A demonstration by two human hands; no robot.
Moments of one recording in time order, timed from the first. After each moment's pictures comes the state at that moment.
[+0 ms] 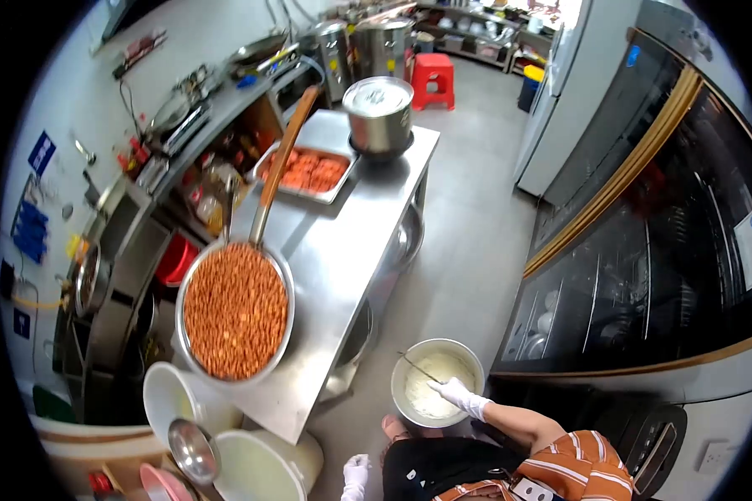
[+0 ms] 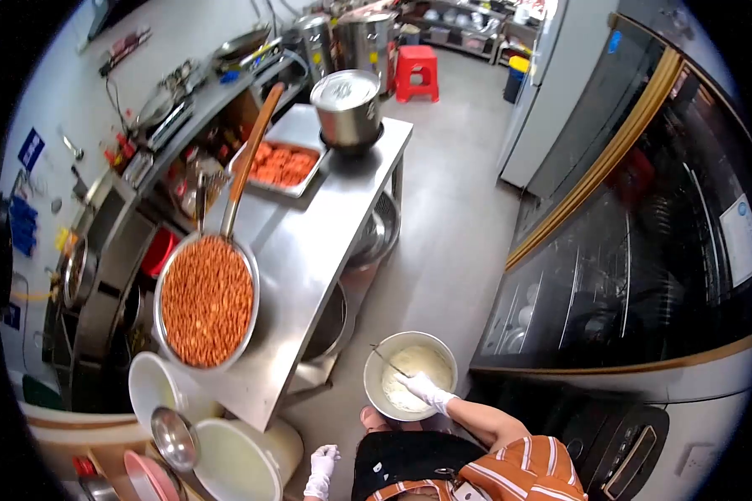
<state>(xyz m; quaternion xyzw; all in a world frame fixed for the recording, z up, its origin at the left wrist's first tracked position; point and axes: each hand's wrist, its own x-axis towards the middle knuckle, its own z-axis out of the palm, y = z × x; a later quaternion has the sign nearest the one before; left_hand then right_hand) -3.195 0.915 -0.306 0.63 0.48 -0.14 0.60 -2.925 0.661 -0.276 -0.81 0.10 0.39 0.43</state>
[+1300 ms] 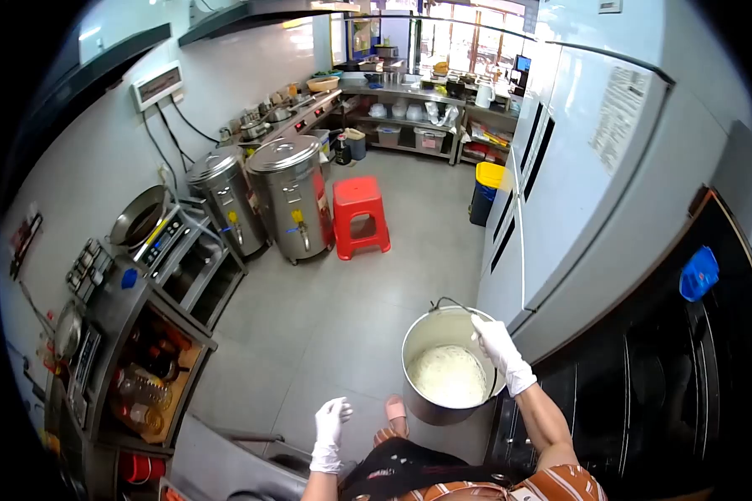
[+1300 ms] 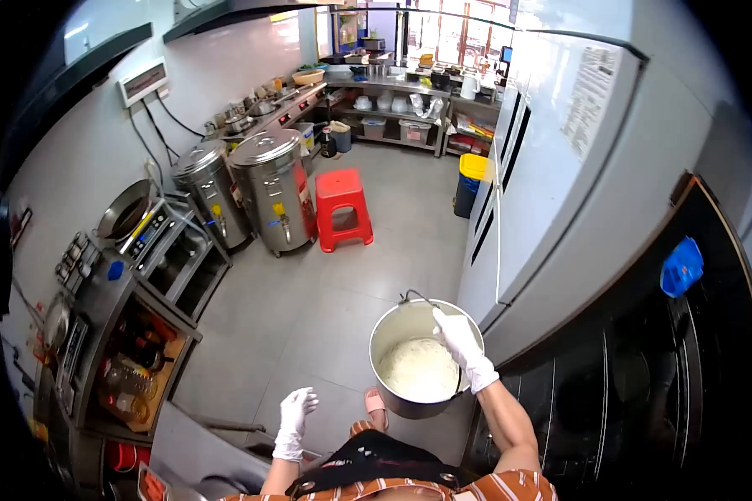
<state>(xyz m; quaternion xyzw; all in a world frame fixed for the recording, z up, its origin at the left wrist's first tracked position) -1.974 0.697 -0.140 0.60 0.25 -0.06 0.76 -1.865 0.333 0.011 -0.78 0.20 0.07 0.59</state>
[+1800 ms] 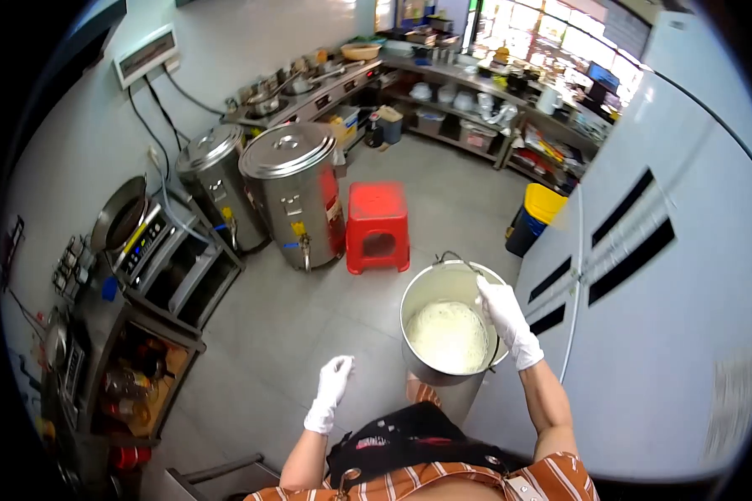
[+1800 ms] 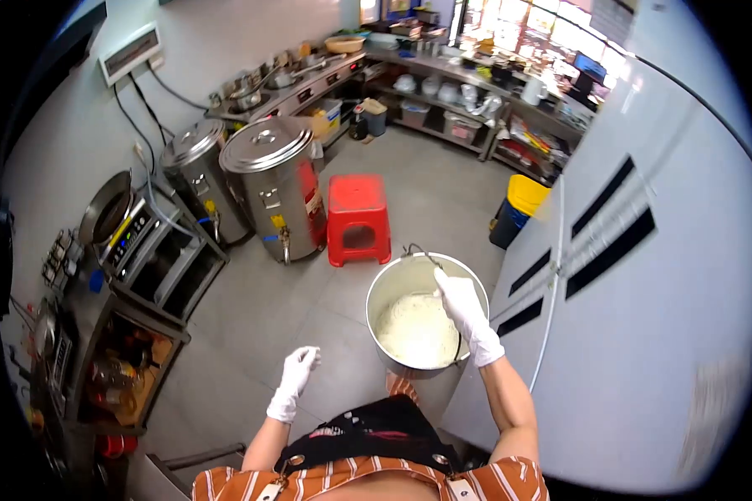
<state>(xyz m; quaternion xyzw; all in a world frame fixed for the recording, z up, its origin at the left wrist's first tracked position) -1.532 0.640 -0.139 0.68 0.21 -0.05 0.70 -1.399 0.319 0.044 -0.79 0.09 0.08 0.59</state>
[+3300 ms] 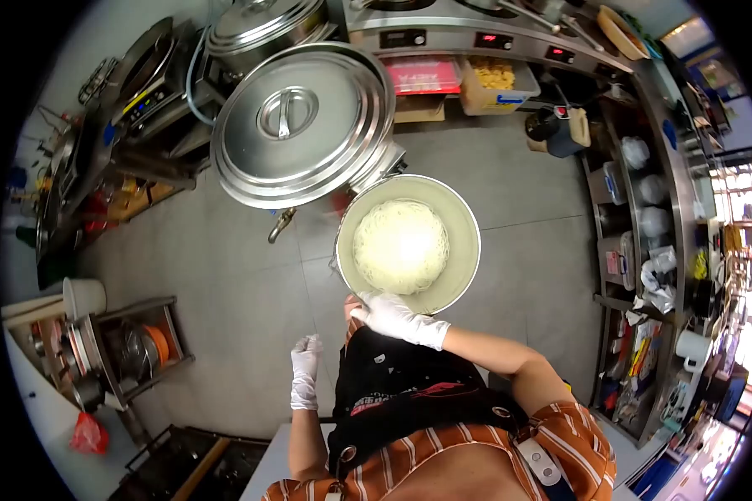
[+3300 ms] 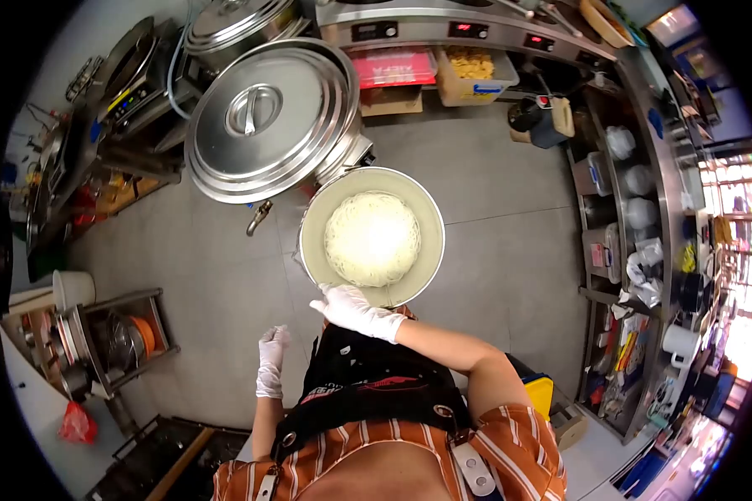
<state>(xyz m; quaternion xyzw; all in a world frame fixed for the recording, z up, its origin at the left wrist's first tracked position) -0.933 0.501 -0.212 0.37 0.69 0.19 0.60 -0.654 0.509 -0.131 -0.65 -0.55 0.47 0.22</state>
